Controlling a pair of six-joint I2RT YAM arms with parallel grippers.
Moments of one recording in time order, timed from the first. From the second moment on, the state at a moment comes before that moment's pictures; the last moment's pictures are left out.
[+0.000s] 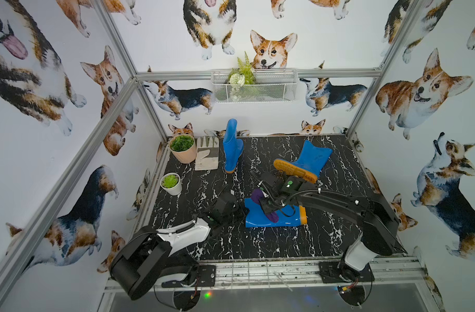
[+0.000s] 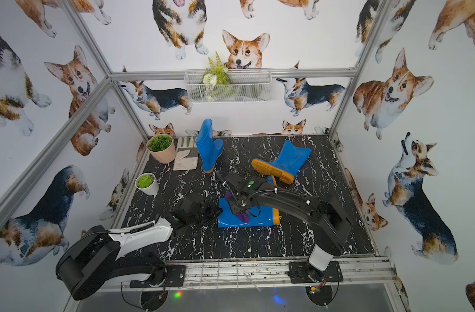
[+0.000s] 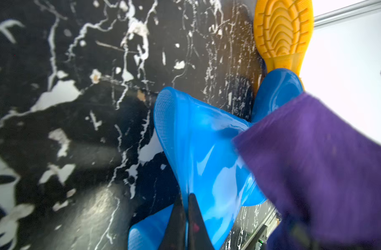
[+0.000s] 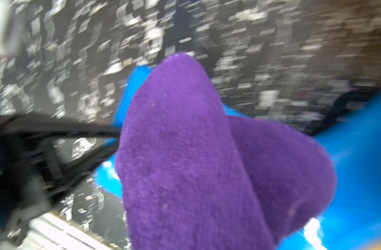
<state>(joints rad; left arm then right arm) -0.69 1.29 0.42 0.15 0.20 -1.11 1.01 1.69 1.29 -0.80 0.05 0.54</state>
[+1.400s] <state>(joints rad) -0.60 1.13 0.38 0.10 0.28 -1.10 0.79 1.36 0.89 -0.75 0.04 0.59</state>
